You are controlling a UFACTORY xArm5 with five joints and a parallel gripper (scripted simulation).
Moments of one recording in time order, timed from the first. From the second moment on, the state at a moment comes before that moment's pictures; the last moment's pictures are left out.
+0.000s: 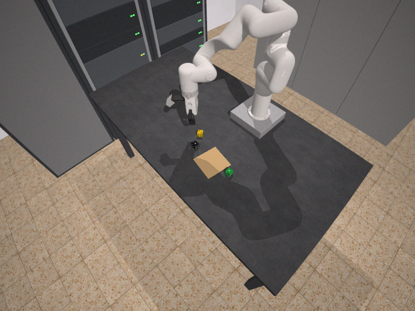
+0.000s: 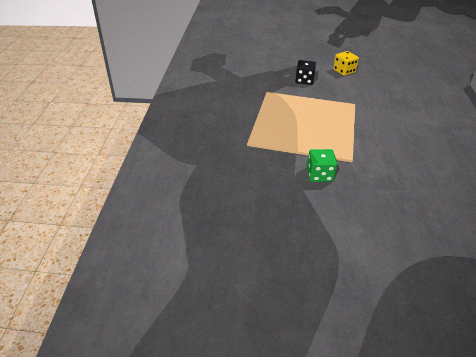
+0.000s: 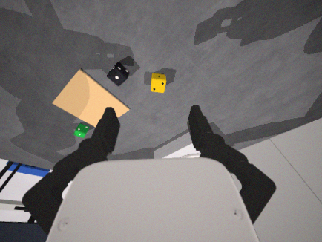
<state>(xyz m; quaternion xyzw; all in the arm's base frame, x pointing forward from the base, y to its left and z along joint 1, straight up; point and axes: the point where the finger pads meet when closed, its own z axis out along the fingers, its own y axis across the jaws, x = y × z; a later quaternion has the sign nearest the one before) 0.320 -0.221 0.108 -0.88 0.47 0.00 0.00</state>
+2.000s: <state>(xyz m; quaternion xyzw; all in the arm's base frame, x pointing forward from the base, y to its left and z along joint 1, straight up) 0.321 -0.221 0.009 -0.88 0.47 0.00 0.00</state>
